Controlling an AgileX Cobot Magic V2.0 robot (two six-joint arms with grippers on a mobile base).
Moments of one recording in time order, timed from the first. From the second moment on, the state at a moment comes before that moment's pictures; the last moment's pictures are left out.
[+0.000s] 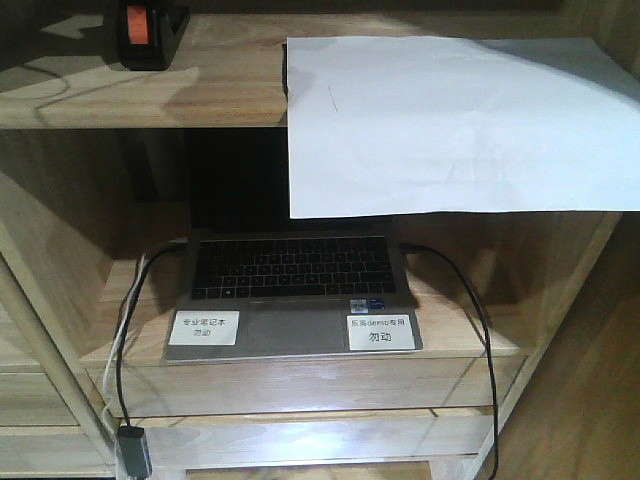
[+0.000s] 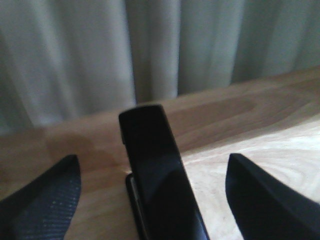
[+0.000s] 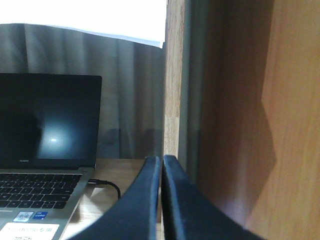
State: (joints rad) left arm -0.34 1.72 -2.09 0.07 0.87 -0.08; right arm 0.02 -0.01 0.03 -0.07 -0.02 0.03
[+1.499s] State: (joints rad) left arm -0.34 1.63 -2.21 0.05 1.02 -0.07; right arm 0.02 -0.01 0.03 -0.07 -0.02 0.03
